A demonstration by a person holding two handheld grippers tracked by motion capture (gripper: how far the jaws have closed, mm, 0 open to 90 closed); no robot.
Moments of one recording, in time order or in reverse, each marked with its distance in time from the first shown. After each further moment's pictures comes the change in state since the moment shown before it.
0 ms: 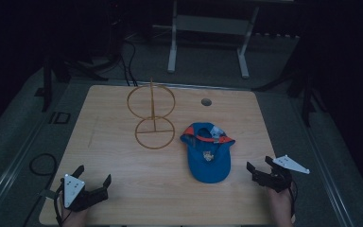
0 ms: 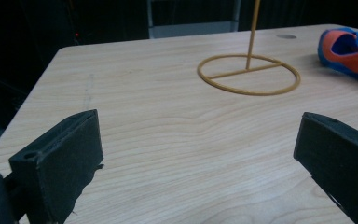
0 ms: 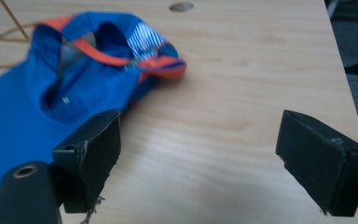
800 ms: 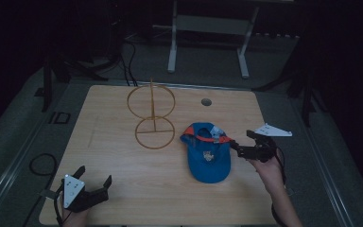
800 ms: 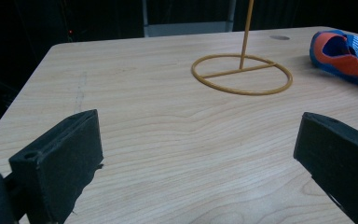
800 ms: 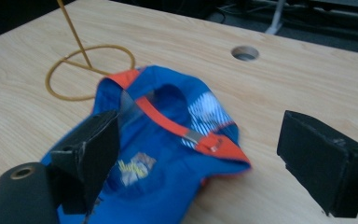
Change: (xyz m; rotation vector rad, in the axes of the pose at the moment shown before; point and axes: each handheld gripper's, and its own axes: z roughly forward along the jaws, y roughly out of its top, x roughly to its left) left arm 0.000 0.000 -0.002 -0.004 -0.022 -0.033; right arm 0.034 0.088 0.045 0.048 0.192 -0.143
